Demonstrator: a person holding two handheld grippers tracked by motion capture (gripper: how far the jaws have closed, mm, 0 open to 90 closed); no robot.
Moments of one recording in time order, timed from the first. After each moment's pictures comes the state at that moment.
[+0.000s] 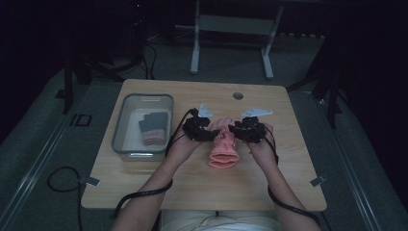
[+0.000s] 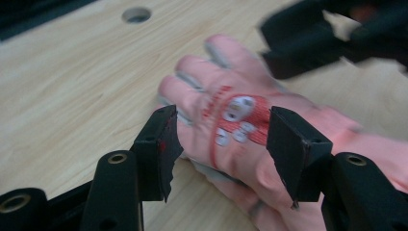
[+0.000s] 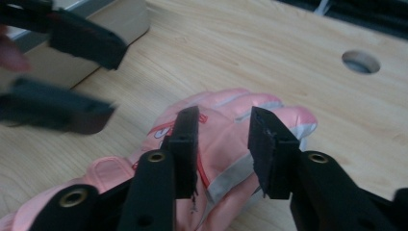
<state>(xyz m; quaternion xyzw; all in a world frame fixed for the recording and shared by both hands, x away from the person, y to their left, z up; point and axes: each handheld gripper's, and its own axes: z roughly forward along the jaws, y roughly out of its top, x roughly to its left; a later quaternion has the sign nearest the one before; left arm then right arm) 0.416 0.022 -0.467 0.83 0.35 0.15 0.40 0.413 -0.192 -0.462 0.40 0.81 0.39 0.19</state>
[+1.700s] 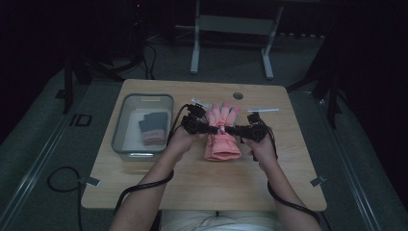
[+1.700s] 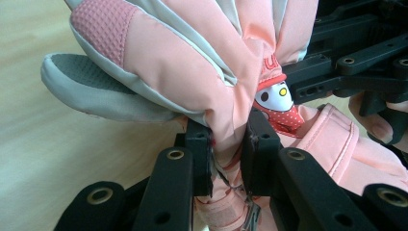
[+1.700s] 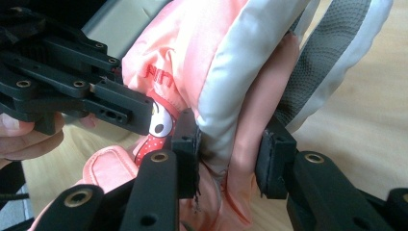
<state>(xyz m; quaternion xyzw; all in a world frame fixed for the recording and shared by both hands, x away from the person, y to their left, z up) 0.434 0.039 -0.449 0.81 0.40 -0.02 0.42 0.430 -0.206 -0.470 0.45 0.76 0.47 -0.01</state>
